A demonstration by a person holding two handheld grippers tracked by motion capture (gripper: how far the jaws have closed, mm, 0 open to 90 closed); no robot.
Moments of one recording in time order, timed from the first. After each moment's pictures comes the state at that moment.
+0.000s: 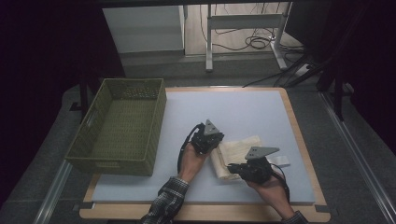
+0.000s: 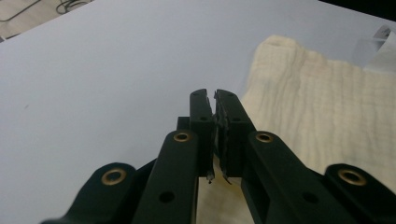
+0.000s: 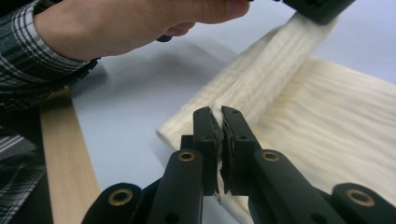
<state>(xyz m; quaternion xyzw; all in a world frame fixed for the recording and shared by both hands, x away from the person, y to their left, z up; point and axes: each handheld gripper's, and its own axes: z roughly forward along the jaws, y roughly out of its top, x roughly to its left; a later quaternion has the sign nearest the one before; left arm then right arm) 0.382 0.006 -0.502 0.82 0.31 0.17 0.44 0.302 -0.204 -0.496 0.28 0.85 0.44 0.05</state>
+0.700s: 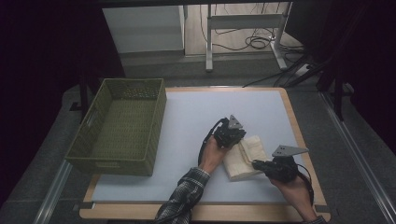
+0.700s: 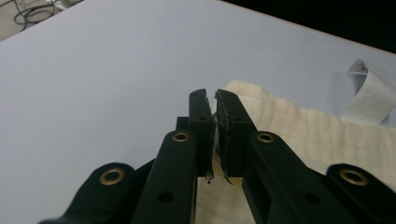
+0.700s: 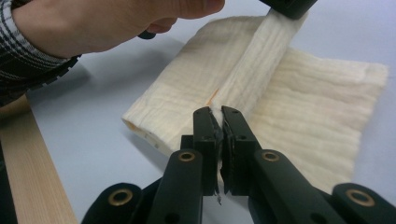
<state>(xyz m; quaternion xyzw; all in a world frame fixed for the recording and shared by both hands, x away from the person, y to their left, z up) 0.409 -0.061 -0.499 0.84 0.27 0.15 0.45 0.304 -0.273 -0.493 0.34 0.83 0.43 0.09</state>
